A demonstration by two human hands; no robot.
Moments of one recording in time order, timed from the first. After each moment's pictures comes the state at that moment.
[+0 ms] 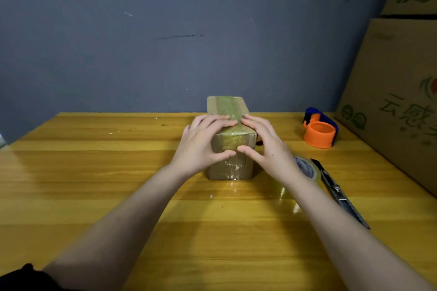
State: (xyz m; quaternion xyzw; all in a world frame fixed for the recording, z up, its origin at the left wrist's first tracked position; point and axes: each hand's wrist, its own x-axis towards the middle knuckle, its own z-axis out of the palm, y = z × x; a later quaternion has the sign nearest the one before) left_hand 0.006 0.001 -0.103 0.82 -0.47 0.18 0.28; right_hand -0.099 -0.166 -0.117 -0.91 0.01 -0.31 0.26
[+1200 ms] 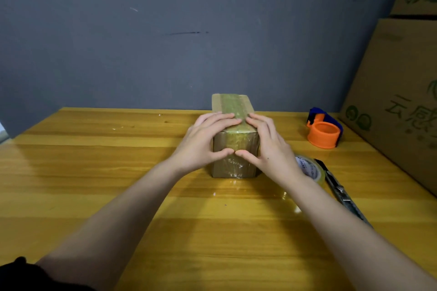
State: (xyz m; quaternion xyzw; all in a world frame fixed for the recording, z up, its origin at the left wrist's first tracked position) left_hand 0.021 0.007 -0.108 0.77 -0.54 0.14 0.31; right_hand -0.098 -0.155 -0.118 -0.93 0.03 -0.34 0.12
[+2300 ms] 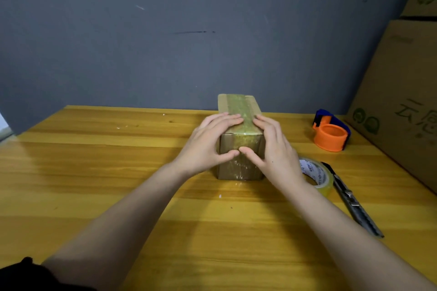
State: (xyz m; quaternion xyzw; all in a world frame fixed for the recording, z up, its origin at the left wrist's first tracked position) left_hand 0.020 0.009 -0.110 0.76 -0.53 0.15 0.33; right_hand -0.094 -0.144 -0.123 -0.91 0.07 -0.38 0.12
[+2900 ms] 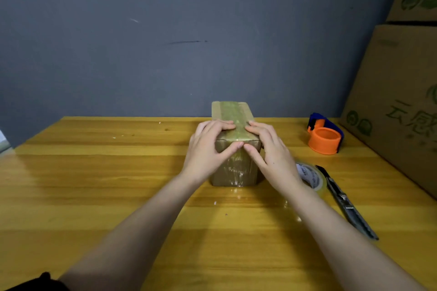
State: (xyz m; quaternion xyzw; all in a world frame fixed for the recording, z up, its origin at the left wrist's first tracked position) left_hand 0.003 -0.011 -0.110 0.77 -0.43 0.18 0.44; right_hand -0.097 -0.157 -0.118 -0.91 0.04 -0.34 0.22
